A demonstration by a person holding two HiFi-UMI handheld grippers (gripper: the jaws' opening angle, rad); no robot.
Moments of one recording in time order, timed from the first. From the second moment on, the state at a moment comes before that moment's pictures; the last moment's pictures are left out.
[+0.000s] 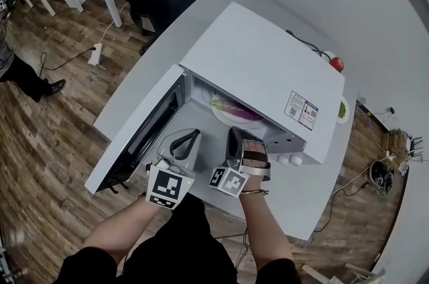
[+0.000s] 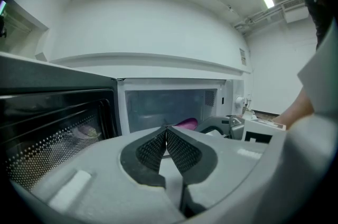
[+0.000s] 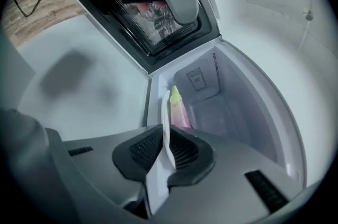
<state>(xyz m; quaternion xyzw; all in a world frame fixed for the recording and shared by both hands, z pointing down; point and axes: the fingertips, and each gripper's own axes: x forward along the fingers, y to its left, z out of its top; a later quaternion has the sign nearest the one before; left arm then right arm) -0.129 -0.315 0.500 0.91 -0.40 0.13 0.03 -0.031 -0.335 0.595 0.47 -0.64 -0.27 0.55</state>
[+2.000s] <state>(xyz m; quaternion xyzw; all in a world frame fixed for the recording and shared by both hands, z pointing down) -0.143 -0.279 0.452 0.92 -0.38 0.11 0.04 -0.048 -0.315 0.517 0.55 -0.71 -0.14 0.42</state>
